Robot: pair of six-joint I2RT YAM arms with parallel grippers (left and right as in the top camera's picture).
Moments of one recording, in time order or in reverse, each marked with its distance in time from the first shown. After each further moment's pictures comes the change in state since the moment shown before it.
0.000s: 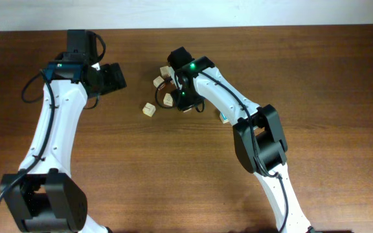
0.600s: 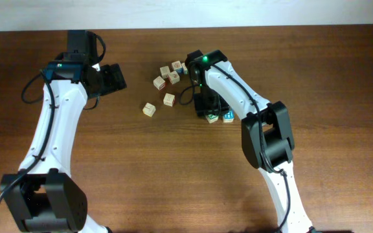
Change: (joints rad) left arm 0.000 0.000 0.000 -0.011 0.000 0.000; right arm -0.073 -0.004 0.007 -0.322 0.116 0.274
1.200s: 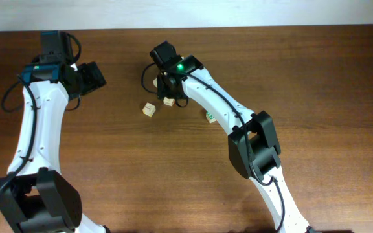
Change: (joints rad) left arm 0.127 0.000 0.001 0.015 -0.003 -0.023; right arm 0.149 0.004 0.100 0.441 -0.010 0.222
